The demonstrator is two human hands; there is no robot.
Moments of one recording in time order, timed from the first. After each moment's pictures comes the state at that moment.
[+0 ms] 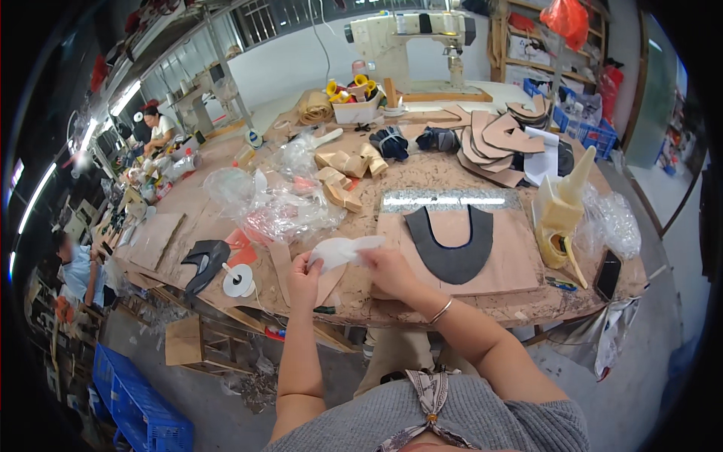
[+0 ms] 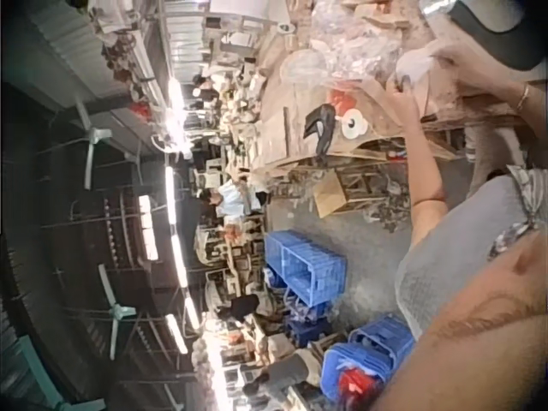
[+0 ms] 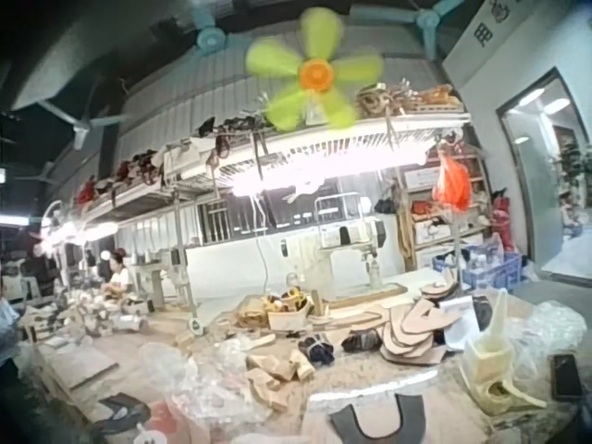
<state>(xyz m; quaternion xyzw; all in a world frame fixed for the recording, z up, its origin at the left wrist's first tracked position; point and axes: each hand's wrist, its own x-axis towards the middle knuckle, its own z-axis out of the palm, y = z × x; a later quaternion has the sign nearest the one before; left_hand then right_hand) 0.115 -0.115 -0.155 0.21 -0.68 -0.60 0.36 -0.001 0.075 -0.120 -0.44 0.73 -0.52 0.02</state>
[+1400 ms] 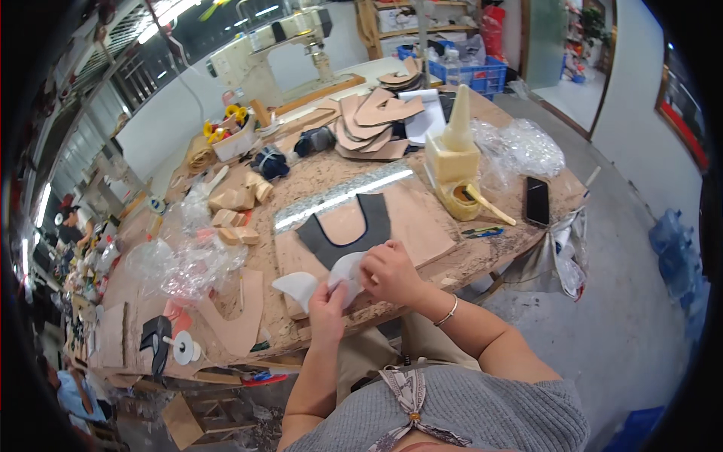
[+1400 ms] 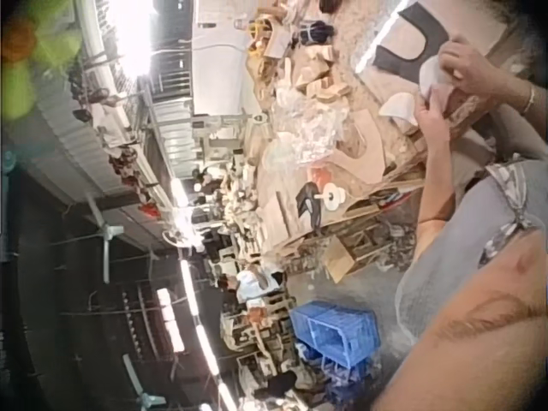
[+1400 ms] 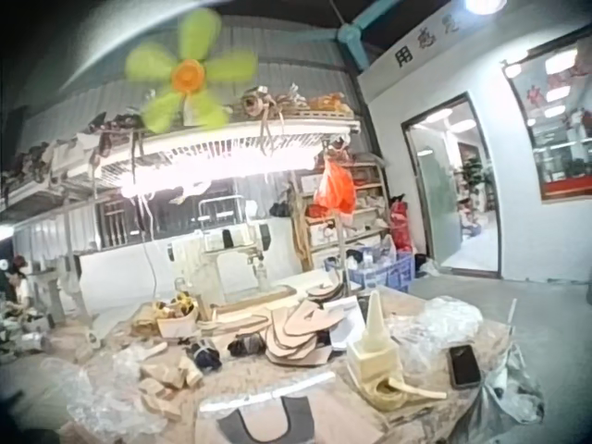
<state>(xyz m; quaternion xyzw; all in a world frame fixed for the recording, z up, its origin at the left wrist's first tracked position) 0.064 0.094 -0.142 0.08 -0.59 -0.79 0.16 -0.014 0.253 -0.121 -0.39 0.78 -0.37 -0.31</state>
